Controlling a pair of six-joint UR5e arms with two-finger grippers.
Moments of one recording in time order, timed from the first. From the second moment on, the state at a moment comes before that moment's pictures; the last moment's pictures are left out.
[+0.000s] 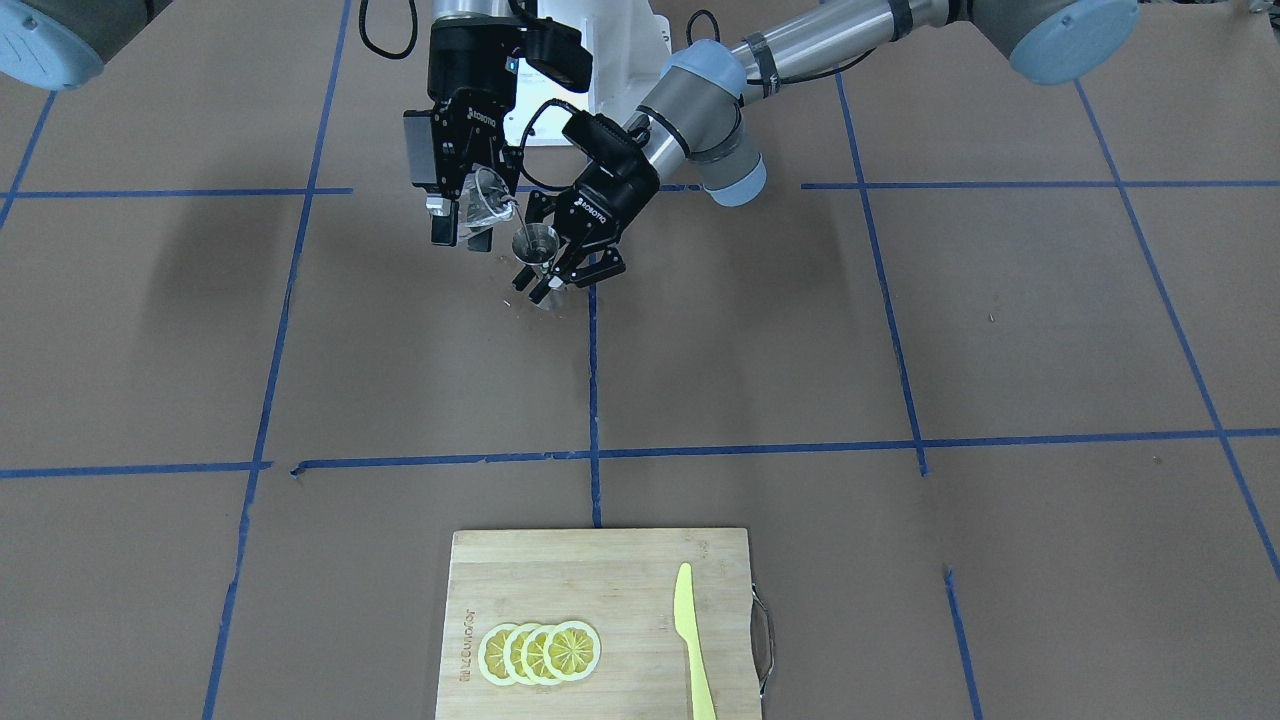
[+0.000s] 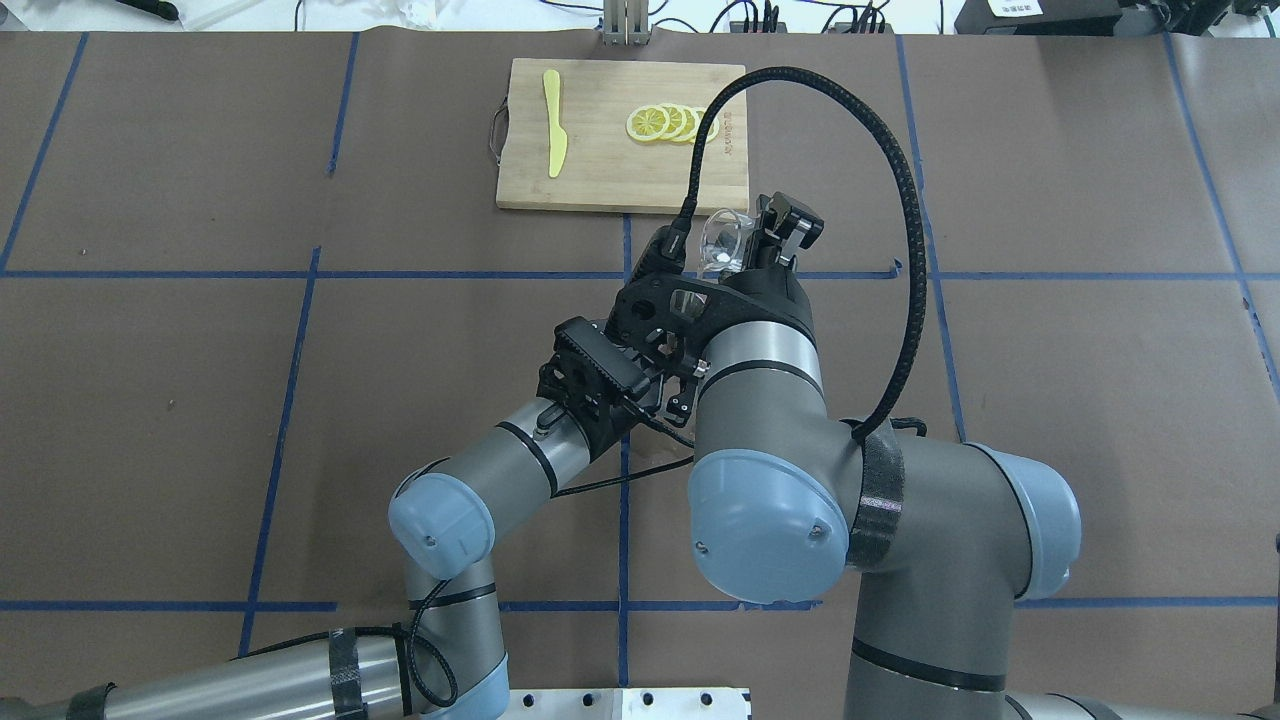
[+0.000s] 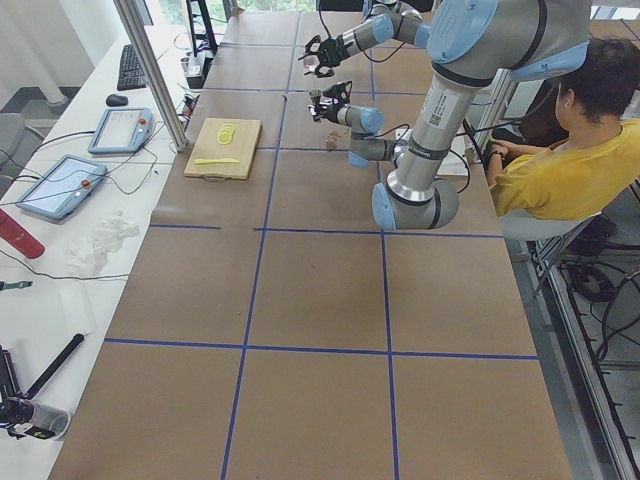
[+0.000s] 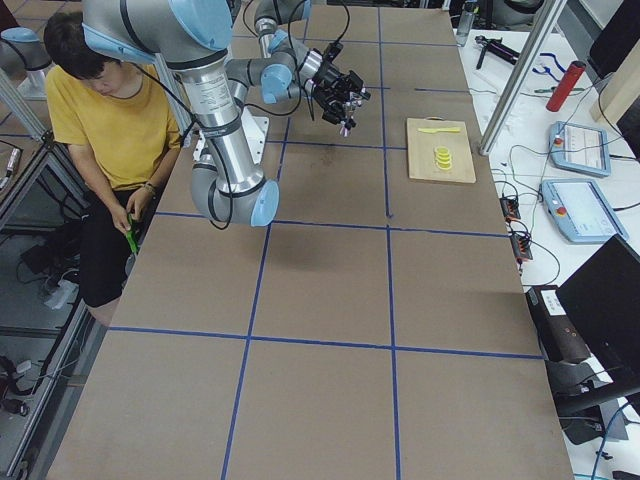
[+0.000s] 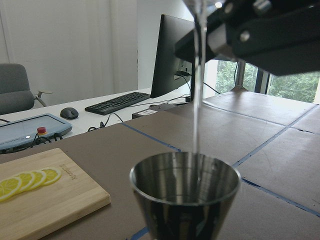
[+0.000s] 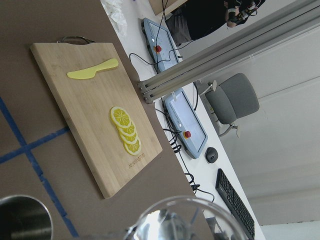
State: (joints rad) left arm -0.27 -2.28 -1.31 -2.99 -1.08 -0.43; right arm 0.29 -0.97 2.07 -1.84 0.72 0.26
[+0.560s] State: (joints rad) left arm -0.27 -2.28 -1.31 -3.00 -1.08 -0.43; right arm 0.29 -0.97 2.07 -1.85 0.72 0.23
